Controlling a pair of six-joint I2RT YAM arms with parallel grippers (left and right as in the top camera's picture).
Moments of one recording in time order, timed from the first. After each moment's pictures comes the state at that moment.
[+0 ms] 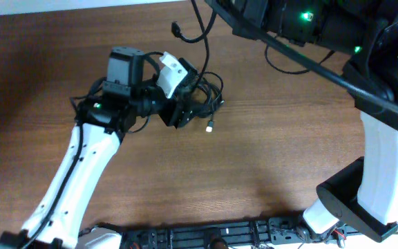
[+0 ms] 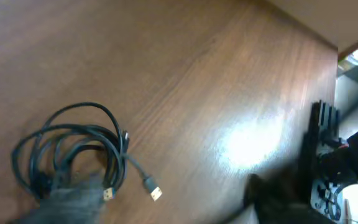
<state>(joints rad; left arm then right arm) -0.35 1.42 1.22 -0.64 0.72 0.30 0.47 1.77 2.75 -1.09 -0.60 0.67</state>
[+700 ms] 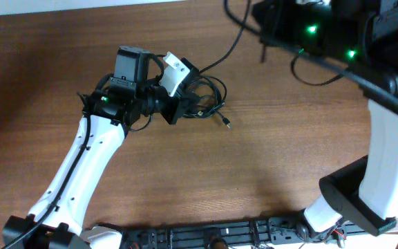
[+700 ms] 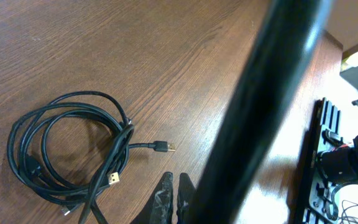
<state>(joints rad) -0.35 1.48 1.22 -0.64 0.71 0.26 0.35 1.78 2.75 -1.56 -0.17 0.50</state>
